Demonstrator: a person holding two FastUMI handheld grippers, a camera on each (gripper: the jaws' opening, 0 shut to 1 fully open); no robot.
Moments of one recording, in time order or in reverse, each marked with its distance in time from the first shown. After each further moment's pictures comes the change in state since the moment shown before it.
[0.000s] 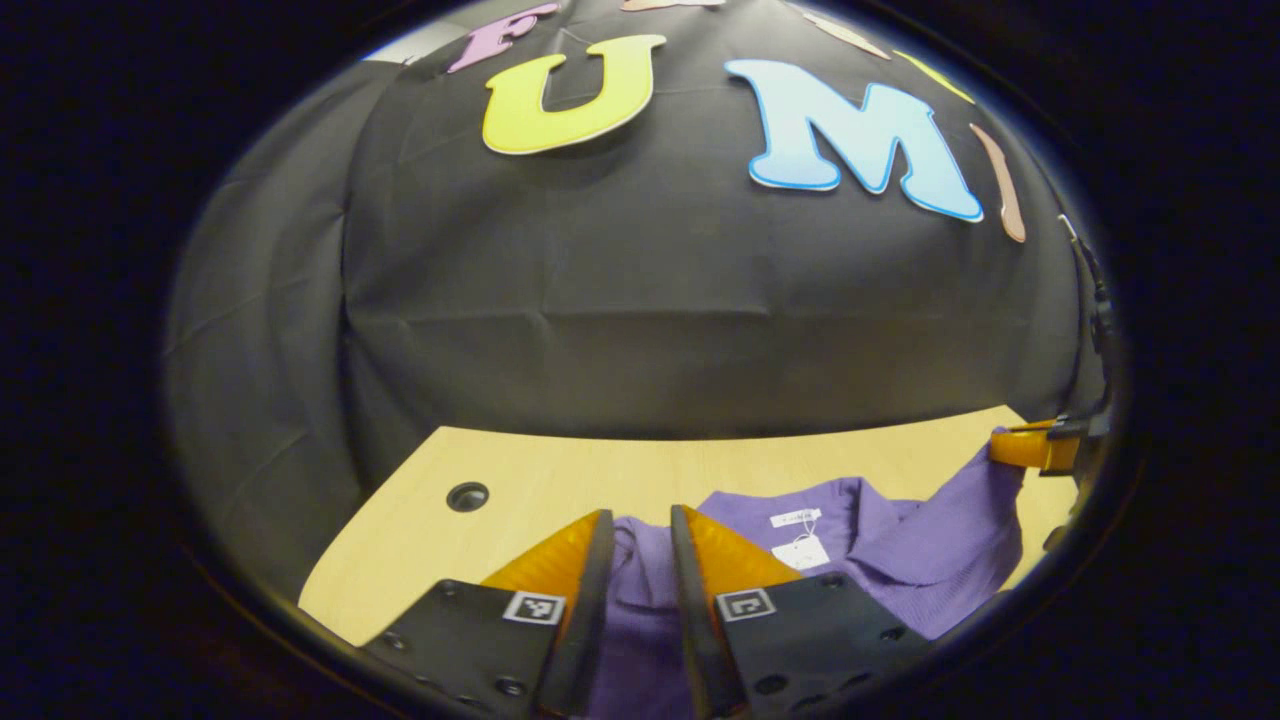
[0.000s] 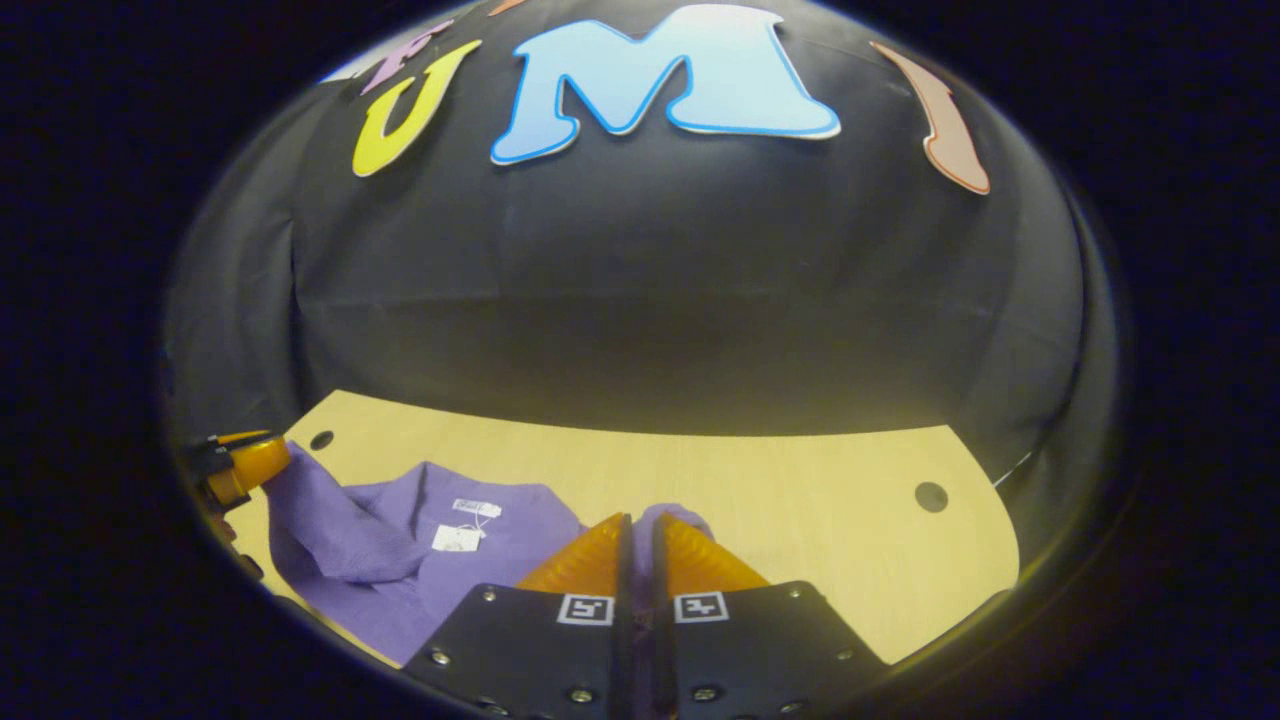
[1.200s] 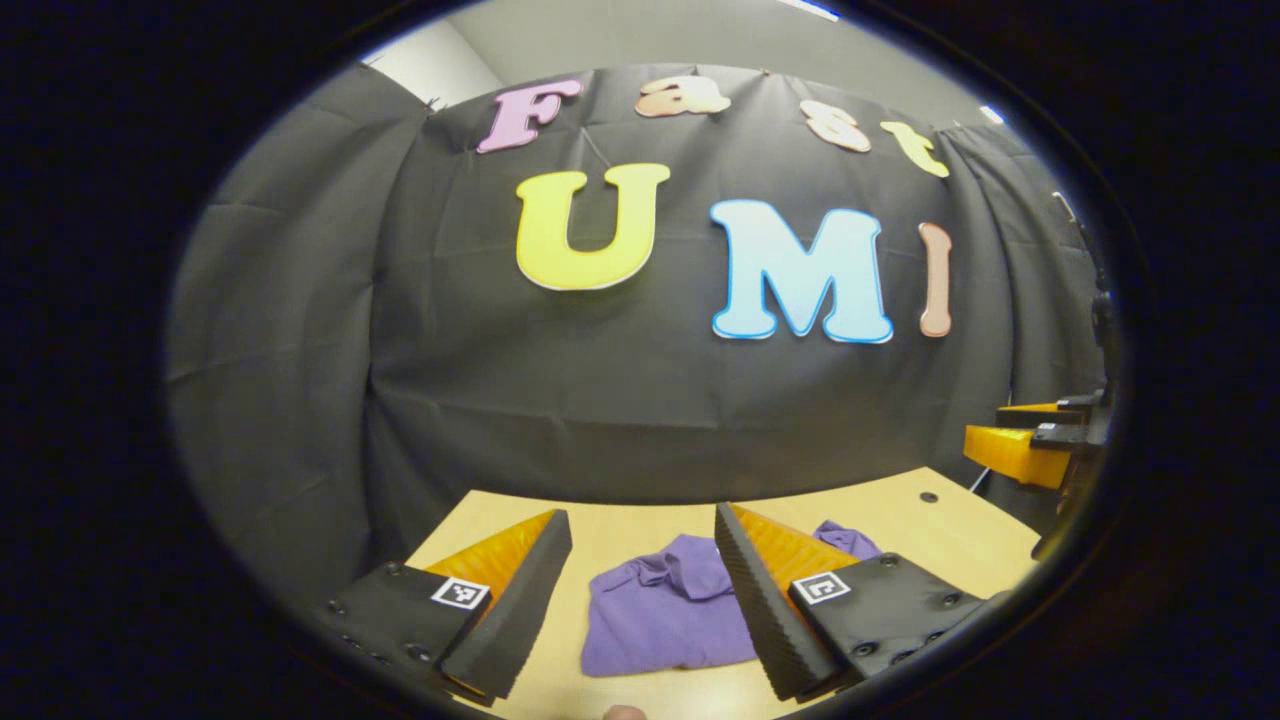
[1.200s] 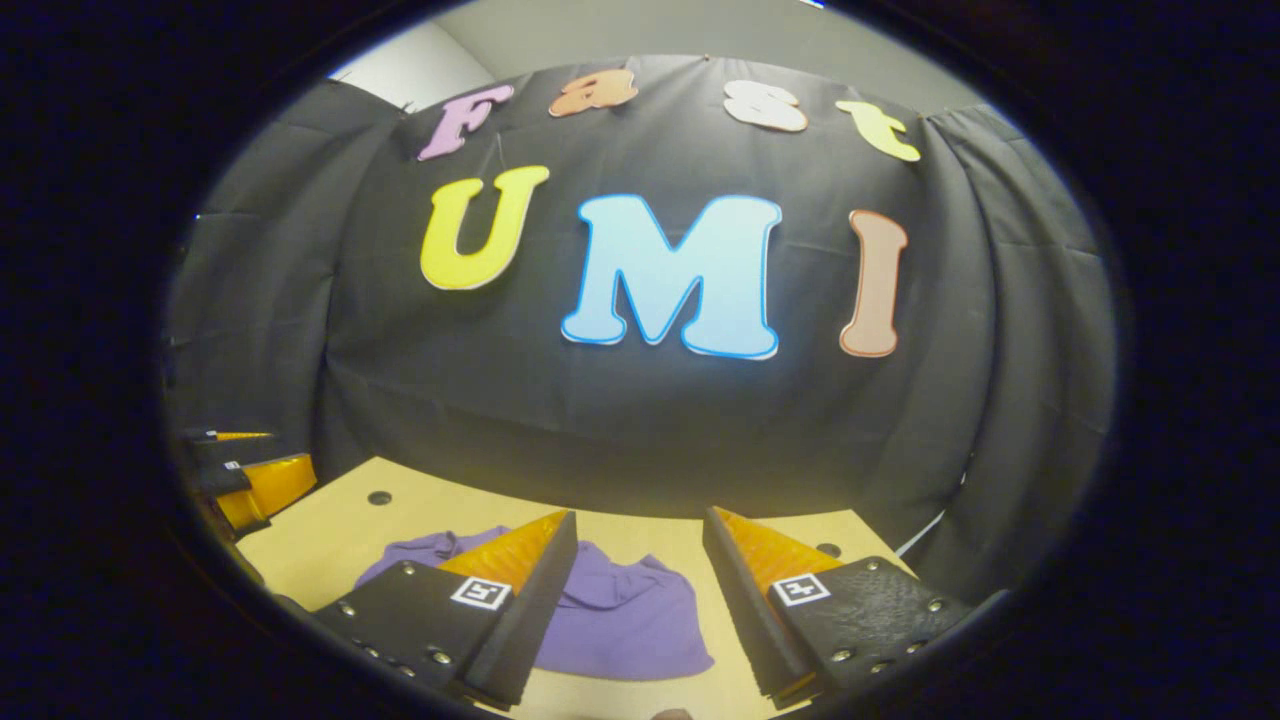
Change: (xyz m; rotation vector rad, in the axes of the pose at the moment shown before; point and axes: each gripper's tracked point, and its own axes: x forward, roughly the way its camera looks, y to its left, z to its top) left arm -0.233 0.024 0.090 -0.016 -0.261 -0.105; right arm -0.251 0.065 0.083 -0.051 -0.373 -0.123
